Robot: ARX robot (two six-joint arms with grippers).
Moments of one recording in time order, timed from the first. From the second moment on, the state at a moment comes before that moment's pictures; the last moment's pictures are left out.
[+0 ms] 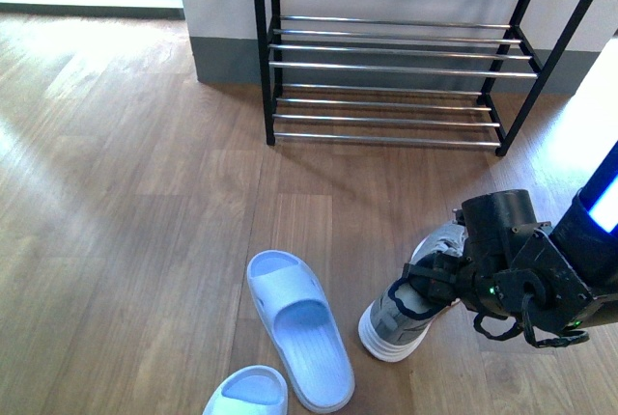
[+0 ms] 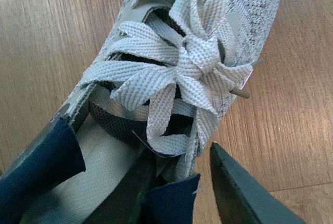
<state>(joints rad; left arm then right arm) 0.56 0.41 0.21 0.02 0.34 0.25 0.03 2.72 1.13 0.59 0.19 0.39</state>
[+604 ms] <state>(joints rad) 0.56 0.41 0.21 0.02 0.34 0.25 -0.17 2.13 0.65 0.70 0.21 0.13</state>
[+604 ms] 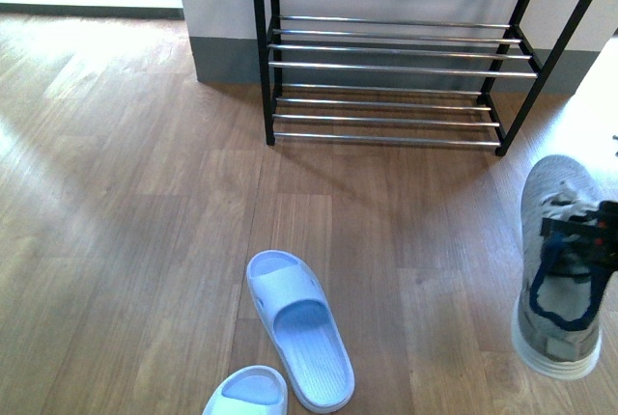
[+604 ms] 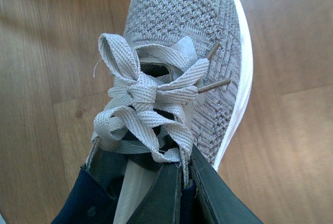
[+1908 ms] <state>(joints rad) 0.56 0.41 0.21 0.02 0.34 0.25 0.29 0.46 0.55 -0.25 0.54 0.01</state>
